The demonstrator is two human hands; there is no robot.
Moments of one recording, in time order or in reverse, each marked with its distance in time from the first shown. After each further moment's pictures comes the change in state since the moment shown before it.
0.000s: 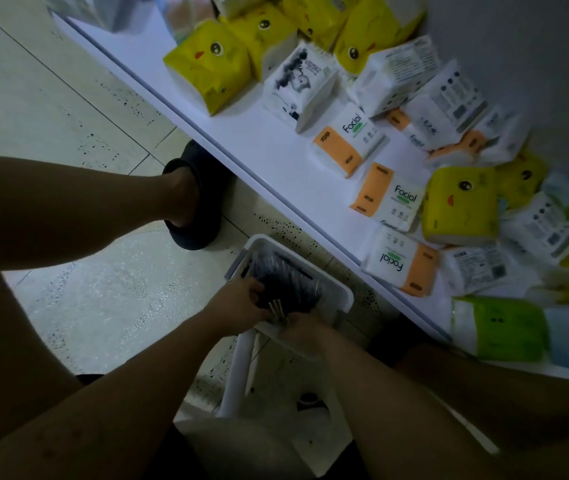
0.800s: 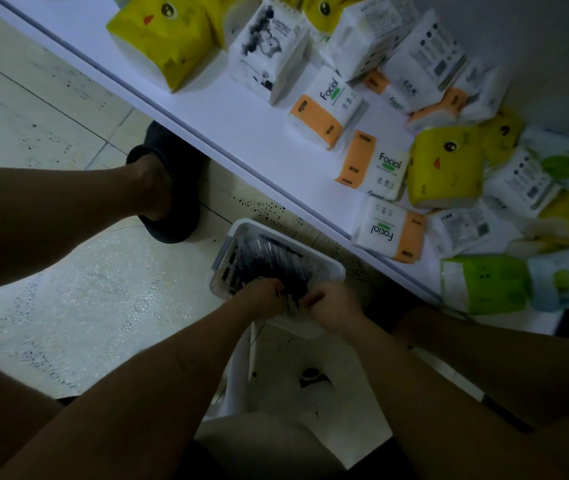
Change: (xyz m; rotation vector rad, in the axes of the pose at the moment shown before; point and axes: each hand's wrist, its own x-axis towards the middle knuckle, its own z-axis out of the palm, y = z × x) left_hand 0.068 -0.007 0.063 0.212 -0.282 0.085; right_hand -0.062 0.014 -0.019 0.296 0.427 0.040
